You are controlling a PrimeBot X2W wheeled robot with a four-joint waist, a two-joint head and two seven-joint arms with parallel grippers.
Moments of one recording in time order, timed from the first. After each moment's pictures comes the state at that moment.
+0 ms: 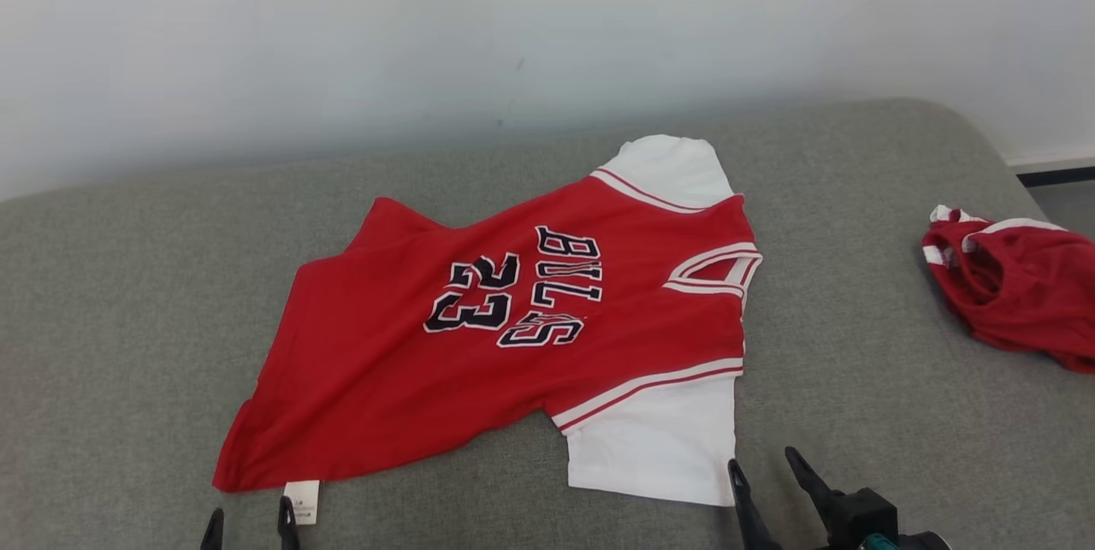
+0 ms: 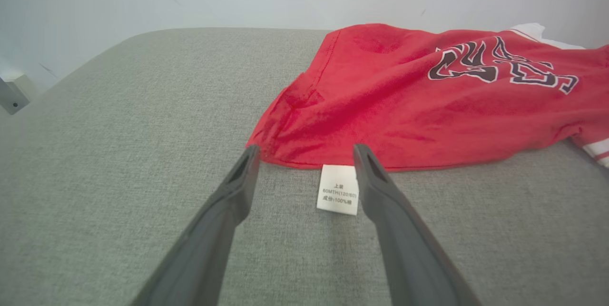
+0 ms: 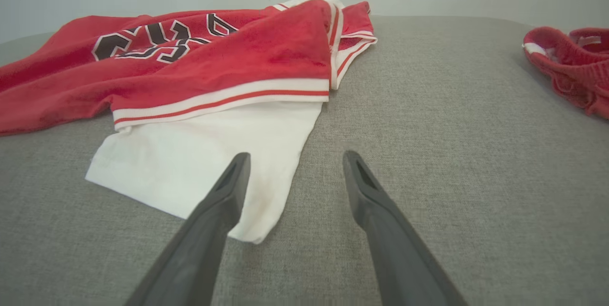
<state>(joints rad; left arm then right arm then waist) 0.04 0.05 0.07 0.36 -0.13 -0.02 -0.26 -0.08 -0.05 0.07 0.51 0.02 0.13 -0.26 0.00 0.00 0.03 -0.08</state>
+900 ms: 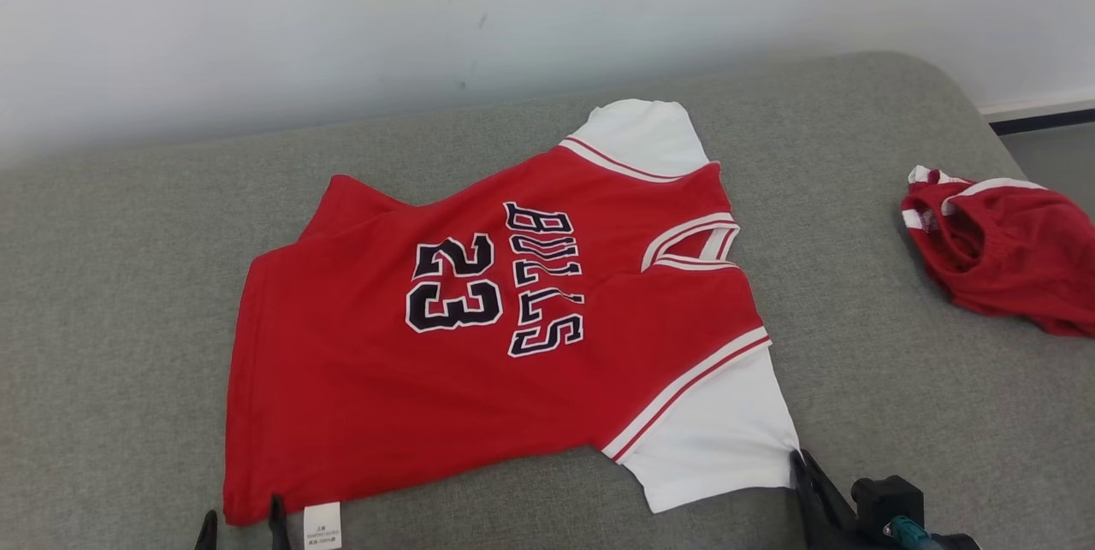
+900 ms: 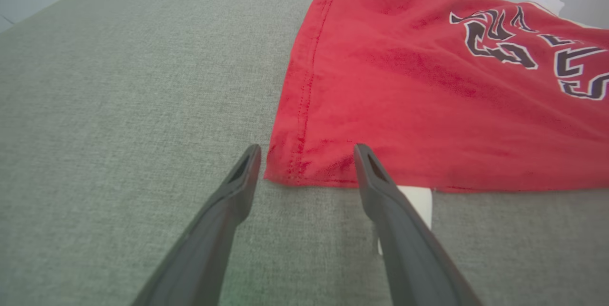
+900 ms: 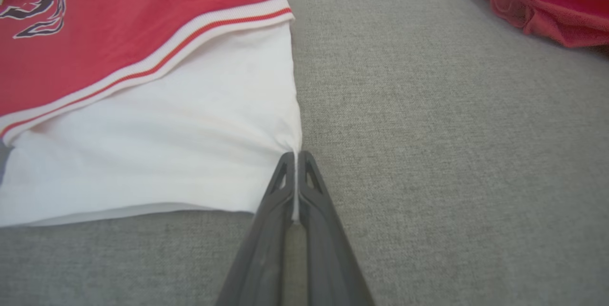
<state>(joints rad) -0.01 0.05 0.08 0.44 -0.20 -0.01 -0.26 -0.14 -0.05 -0.06 0.67 -0.02 0.13 -0.26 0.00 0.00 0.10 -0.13</state>
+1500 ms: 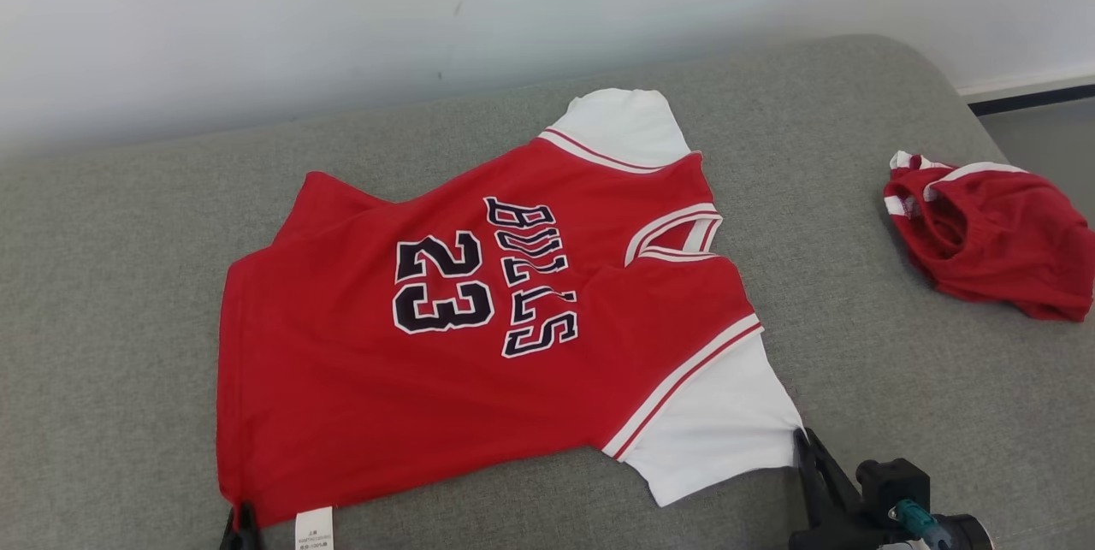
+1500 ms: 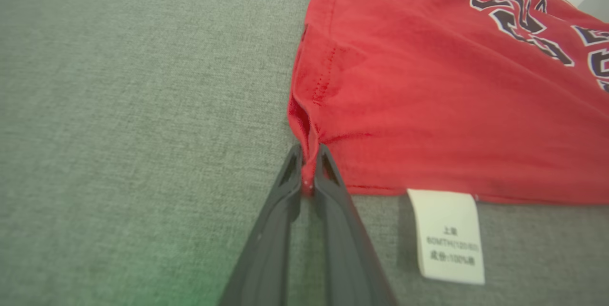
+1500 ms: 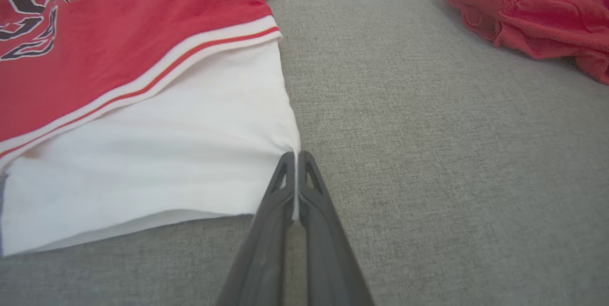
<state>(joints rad) -0.09 0.05 0.09 0.60 -0.26 -0.02 -0.27 -0.16 -0.05 -0.07 0.64 -0.03 0.13 -0.26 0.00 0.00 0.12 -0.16</state>
